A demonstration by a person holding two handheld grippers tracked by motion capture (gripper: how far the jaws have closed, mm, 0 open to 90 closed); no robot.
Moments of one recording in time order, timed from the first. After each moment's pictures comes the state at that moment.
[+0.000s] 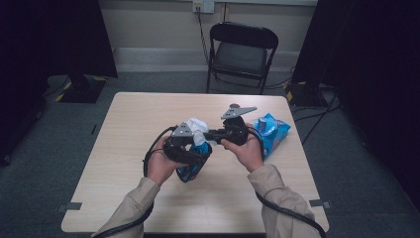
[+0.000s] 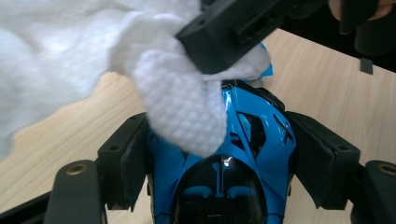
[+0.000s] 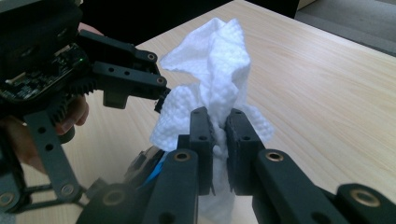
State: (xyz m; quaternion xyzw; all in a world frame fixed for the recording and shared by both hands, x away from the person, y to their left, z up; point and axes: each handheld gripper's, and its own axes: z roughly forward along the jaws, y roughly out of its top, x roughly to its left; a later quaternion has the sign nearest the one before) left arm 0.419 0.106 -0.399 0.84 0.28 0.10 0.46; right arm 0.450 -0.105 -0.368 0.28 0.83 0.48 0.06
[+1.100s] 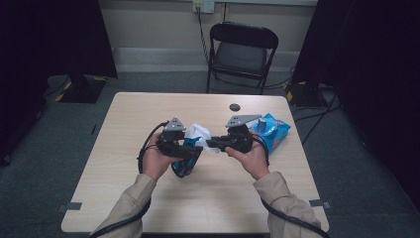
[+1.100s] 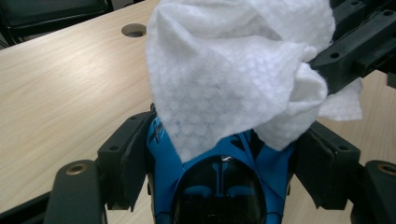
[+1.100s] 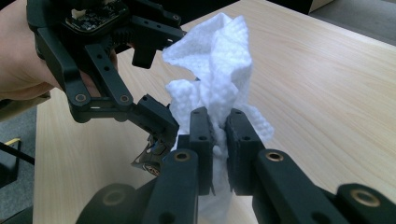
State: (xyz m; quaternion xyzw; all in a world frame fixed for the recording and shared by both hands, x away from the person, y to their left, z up) left arm 0.431 0.124 -0.399 0.82 0.32 0.11 0.46; right arm 0.434 -0.117 -0.377 0.26 0.83 0.49 0.05
